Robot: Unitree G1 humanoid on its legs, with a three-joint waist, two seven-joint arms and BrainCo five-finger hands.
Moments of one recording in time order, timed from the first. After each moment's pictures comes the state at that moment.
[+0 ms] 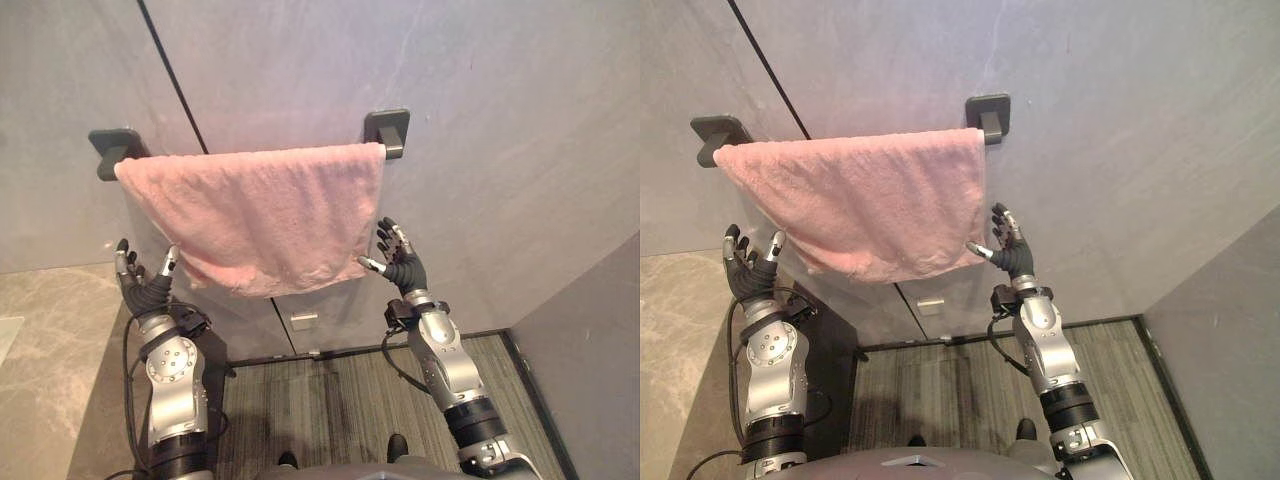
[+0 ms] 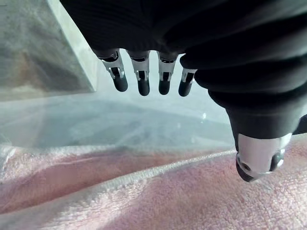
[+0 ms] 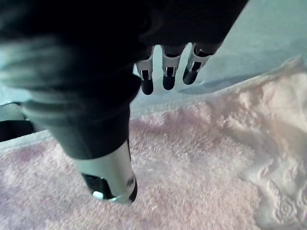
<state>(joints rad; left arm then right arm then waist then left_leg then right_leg) 0.00 0.05 0.34 0.01 0.05 -0.15 0.39 -0.17 -0.07 0.19 0.15 0.26 -0.10 -0.02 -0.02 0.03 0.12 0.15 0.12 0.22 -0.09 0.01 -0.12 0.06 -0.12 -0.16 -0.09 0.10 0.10</state>
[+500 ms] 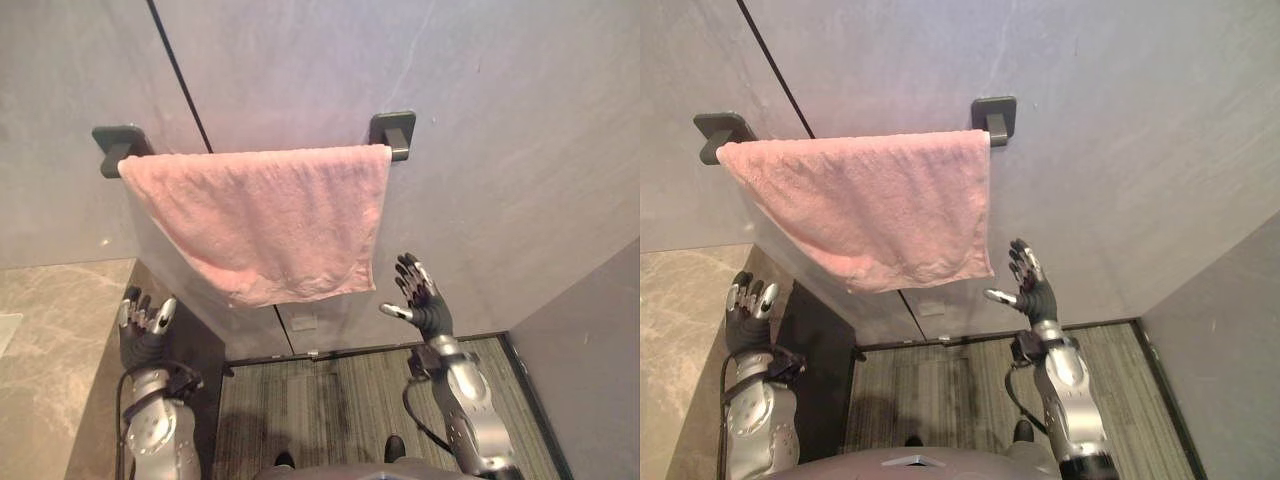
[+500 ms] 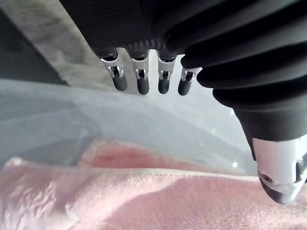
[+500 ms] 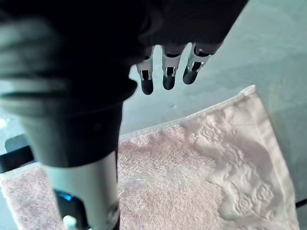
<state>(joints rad) 0.34 0.00 0.33 -0.09 -0.37 -0.25 0.04 0.22 -0.09 0.13 -0.07 0.30 -0.15 0.12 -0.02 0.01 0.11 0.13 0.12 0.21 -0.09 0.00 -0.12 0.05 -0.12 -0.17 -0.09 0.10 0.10</state>
